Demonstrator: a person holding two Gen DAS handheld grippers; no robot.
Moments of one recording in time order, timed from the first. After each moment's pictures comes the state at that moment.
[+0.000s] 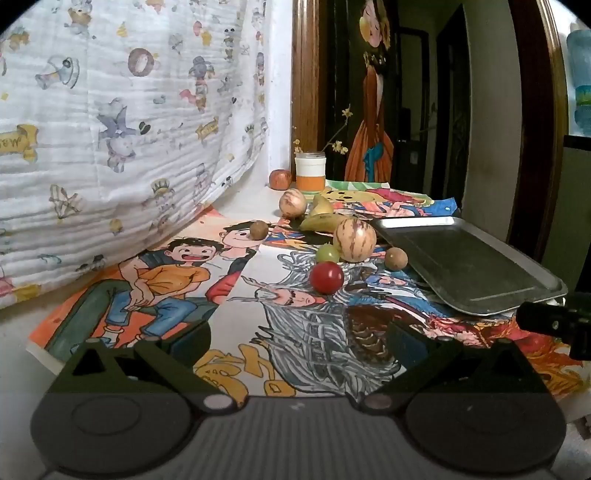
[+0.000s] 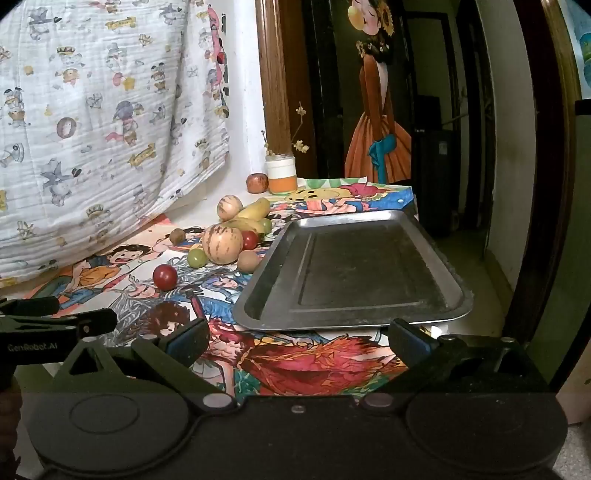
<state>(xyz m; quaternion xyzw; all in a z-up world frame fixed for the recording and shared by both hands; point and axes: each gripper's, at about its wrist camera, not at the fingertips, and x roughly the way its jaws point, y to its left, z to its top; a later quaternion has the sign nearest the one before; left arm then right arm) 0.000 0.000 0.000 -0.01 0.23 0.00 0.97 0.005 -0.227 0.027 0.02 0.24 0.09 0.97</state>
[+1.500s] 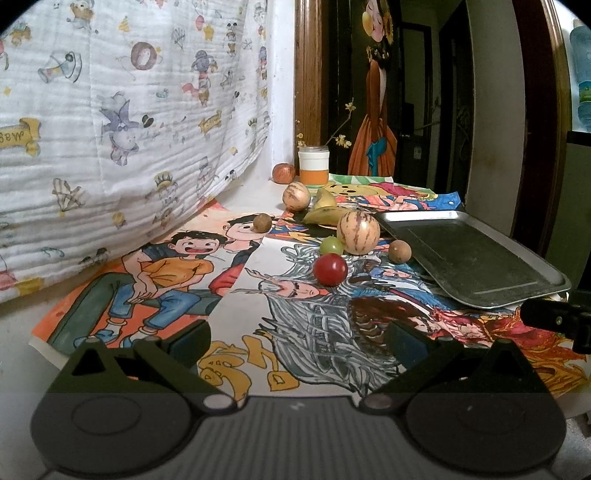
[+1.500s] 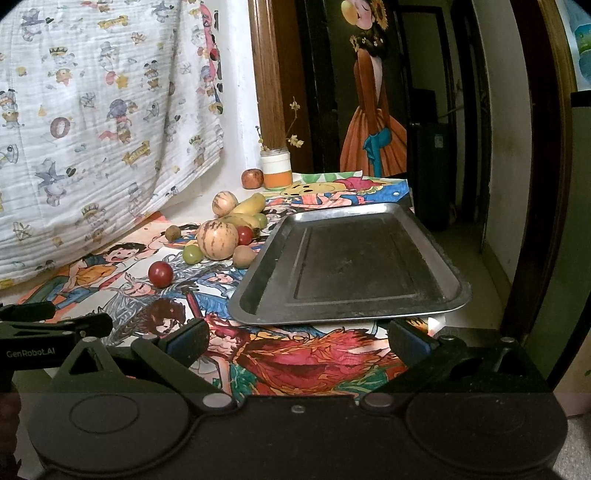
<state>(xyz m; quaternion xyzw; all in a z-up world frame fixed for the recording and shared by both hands) -0.001 0.002 -0.004 0.00 0.23 0.01 0.97 0.006 -0.226 0.025 0.02 0.25 0.09 0.96</state>
